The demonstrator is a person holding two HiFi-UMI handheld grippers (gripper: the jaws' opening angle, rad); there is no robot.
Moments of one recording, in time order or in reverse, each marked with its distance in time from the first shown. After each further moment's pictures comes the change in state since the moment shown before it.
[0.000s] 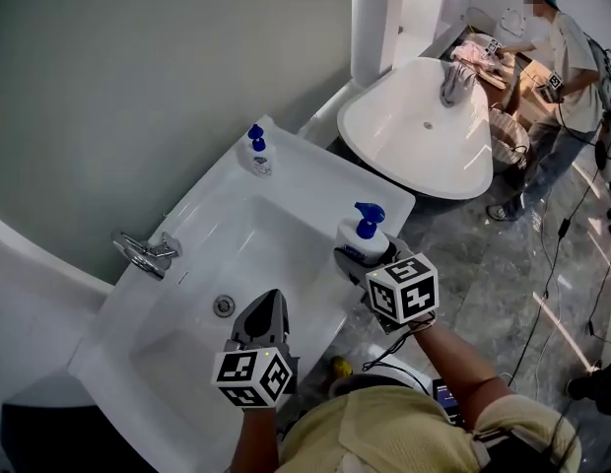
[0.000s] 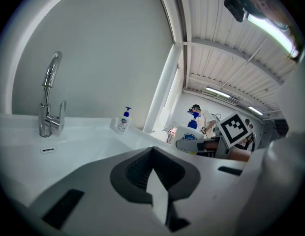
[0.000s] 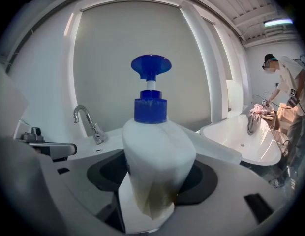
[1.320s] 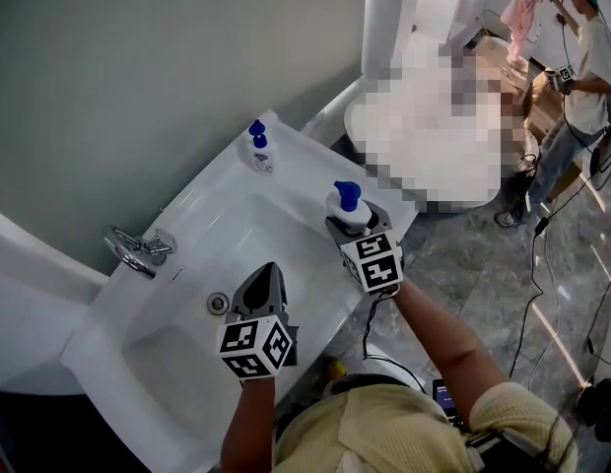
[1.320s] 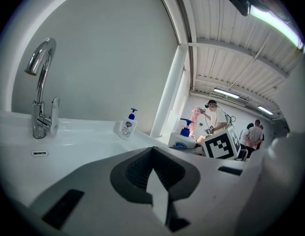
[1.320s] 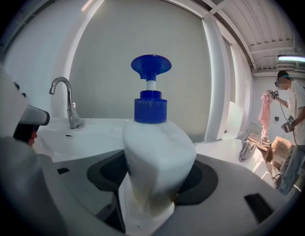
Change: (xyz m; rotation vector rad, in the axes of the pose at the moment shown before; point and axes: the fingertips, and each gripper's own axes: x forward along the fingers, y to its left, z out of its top) left arm 0.061 0.021 0.010 -0.009 -0.061 0.091; right arm 0.093 -0.058 0.011 -0.248 -0.057 -0.119
